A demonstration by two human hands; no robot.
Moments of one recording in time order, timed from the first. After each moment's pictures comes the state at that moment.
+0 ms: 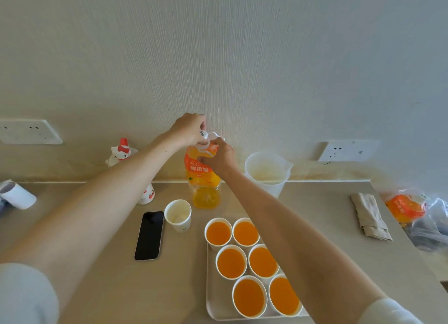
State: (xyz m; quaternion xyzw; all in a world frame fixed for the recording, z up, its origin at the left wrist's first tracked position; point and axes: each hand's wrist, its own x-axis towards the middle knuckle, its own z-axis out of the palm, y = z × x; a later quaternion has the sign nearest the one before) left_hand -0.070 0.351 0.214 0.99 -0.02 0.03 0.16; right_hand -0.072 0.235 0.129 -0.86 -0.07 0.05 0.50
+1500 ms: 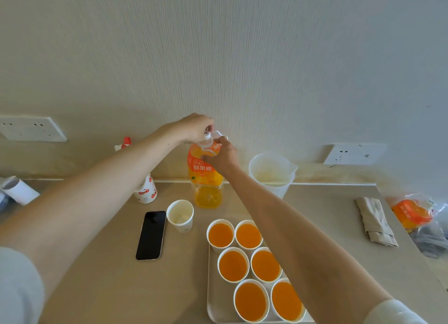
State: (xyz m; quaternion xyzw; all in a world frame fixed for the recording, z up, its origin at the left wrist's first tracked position) left_hand -0.058 0.357 0.221 0.99 -0.08 -0.06 0.07; right_hand -0.062 0.240 0.128 -0.86 -0.07 0.06 0.50
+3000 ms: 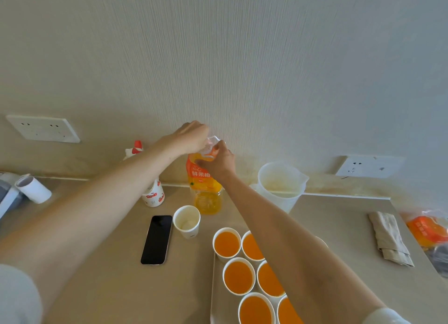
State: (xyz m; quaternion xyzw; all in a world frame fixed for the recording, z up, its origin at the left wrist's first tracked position) left_hand -0.068 0.379 0.213 1.00 -0.04 -0.02 0.05; right_hand -0.061 0.273 0.125 -0.87 -0.08 0.05 0.49
